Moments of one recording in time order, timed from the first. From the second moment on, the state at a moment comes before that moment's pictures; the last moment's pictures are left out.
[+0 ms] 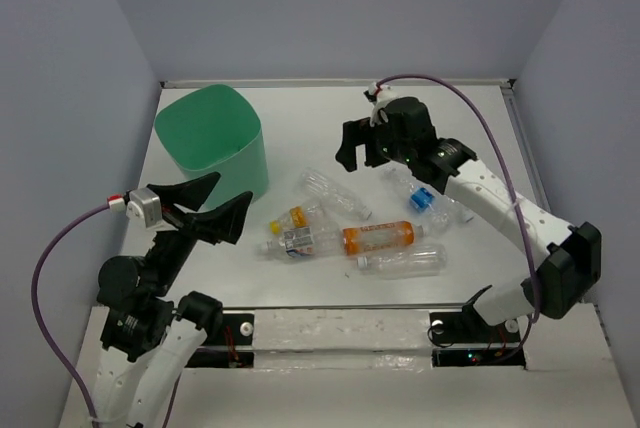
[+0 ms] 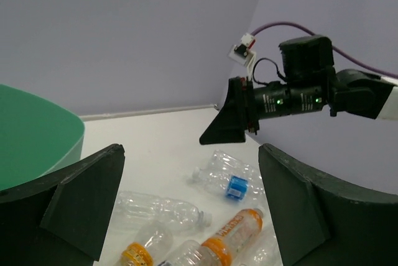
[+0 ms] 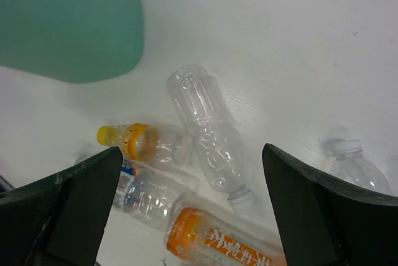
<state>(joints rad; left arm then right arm) -0.39 0.22 0.68 -0.11 0.18 -0.40 0.62 1.39 1.31 -0.39 -0.10 0.30</state>
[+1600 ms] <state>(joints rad) -0.40 0.15 0.68 -0.16 0.01 -0.39 0.79 2.19 1.88 -0.60 0.32 -0.16</state>
